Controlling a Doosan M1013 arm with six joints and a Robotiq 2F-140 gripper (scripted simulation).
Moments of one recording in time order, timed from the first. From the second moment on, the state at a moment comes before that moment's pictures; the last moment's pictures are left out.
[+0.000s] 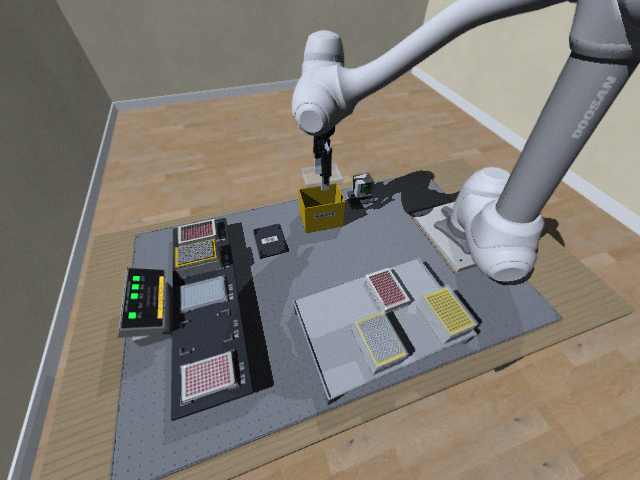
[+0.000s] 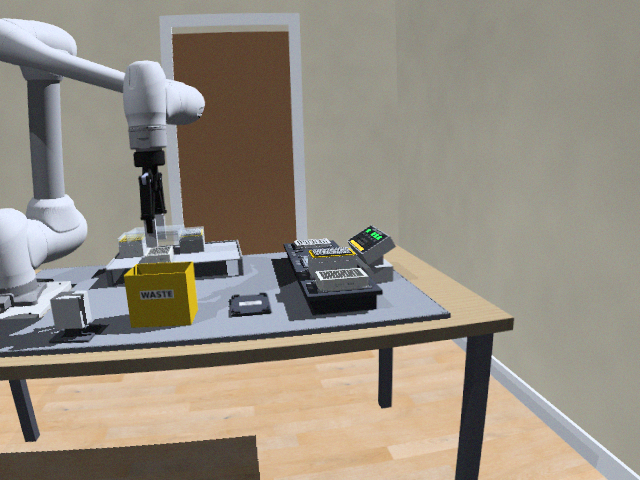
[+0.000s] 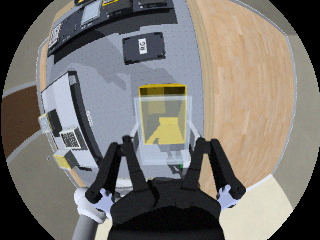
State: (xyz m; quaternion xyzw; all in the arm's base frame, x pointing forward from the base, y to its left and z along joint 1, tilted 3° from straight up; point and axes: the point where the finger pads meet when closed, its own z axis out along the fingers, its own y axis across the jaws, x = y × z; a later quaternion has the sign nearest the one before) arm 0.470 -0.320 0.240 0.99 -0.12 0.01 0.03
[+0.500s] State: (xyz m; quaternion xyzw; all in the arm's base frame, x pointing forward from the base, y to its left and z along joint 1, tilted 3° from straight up) arm 0.470 -0.321 0.217 0.99 -0.12 0.01 0.03
